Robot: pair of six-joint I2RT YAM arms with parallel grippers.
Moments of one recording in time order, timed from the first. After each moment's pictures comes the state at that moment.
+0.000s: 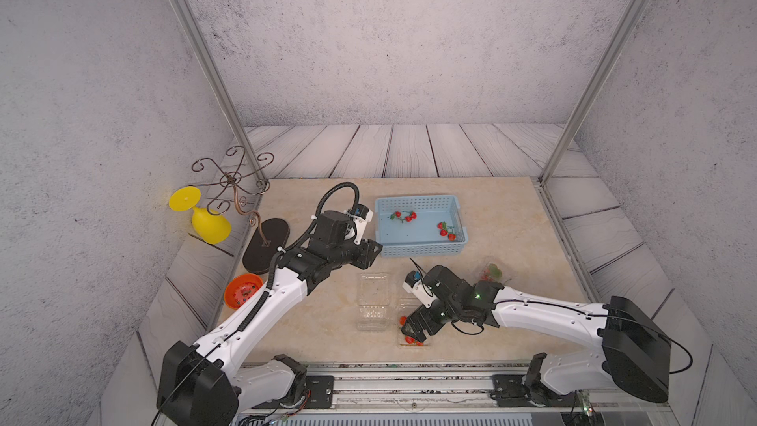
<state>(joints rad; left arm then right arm) -0.51 1.18 0.95 -0.42 0.25 -0.17 0.99 1.36 0.77 -0.41 -0.28 0.35</state>
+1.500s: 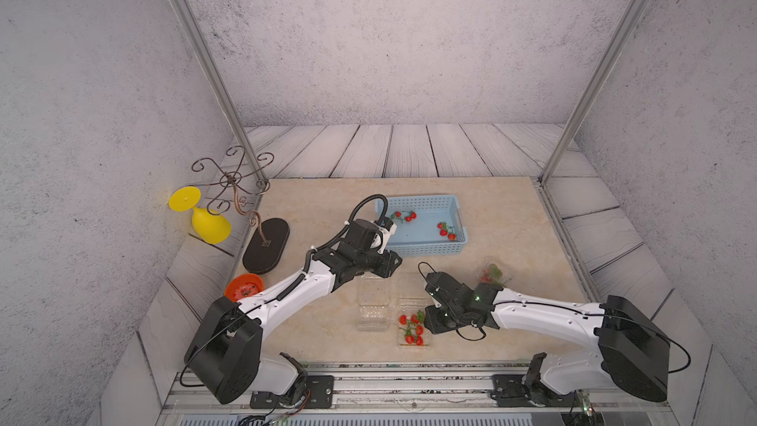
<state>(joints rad) -0.64 1.39 0.91 -0.26 0.26 -0.23 0.99 1.37 0.74 -0.53 -0.09 0.71</state>
